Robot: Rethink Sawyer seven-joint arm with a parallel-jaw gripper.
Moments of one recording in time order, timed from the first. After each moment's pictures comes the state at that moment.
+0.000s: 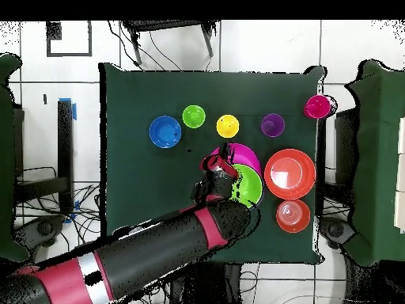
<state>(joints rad) 0.39 0.08 -1.10 1.62 -0.27 -0.89 3.90</state>
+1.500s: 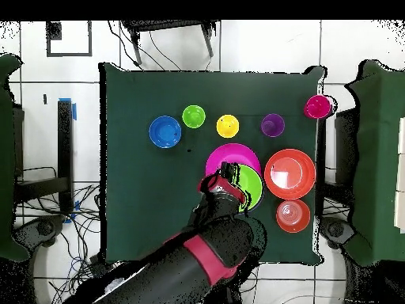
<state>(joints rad) 0.41 -0.29 -1.02 1.67 -0.77 -0.66 3.90</state>
